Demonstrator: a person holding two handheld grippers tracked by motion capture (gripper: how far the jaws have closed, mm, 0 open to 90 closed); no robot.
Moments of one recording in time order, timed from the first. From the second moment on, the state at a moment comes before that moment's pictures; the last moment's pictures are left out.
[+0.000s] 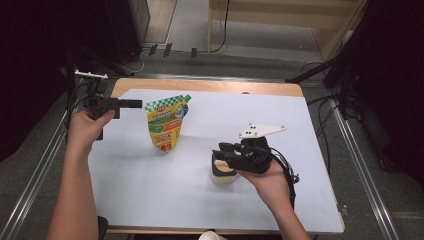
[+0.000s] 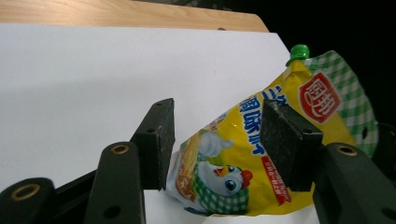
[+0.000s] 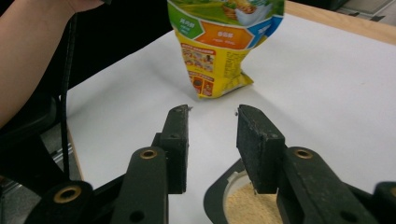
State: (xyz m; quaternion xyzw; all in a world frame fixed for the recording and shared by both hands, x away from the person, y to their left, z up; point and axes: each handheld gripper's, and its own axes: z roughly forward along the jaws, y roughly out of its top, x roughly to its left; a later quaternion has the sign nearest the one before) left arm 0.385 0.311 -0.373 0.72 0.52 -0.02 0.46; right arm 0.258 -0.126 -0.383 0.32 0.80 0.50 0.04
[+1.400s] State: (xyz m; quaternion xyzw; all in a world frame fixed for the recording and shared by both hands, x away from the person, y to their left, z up) left arm 0.390 0.302 -0.386 0.73 0.52 -0.01 0.44; right arm 0.286 -0.197 -0.392 0.40 0.78 0.48 0.07
